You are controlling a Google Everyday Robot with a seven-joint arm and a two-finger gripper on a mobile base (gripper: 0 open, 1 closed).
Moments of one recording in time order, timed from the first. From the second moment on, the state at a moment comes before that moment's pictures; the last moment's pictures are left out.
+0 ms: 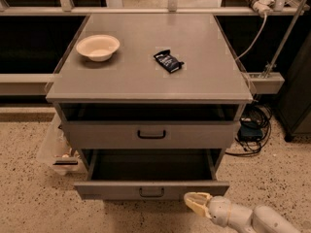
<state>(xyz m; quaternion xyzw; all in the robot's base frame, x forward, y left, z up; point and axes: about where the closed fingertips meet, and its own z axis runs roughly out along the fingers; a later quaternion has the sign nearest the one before) 0.449 -0.146 0.427 -0.29 0.73 0.40 0.48</state>
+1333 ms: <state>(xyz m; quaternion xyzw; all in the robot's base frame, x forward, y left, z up) 0.546 -0.208 0.410 -0.19 0.76 0.19 0.59</state>
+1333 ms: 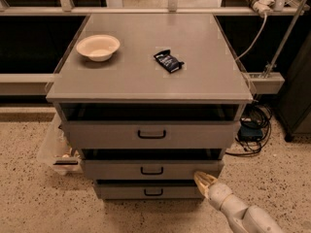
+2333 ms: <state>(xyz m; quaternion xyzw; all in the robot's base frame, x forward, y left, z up) 0.497 -0.271 0.406 -0.16 0.79 0.29 0.52</state>
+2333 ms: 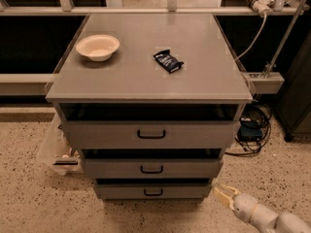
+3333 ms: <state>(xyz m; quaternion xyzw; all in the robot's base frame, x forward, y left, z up) 0.432 -0.271 0.442 -0.18 0.76 0.38 0.49</state>
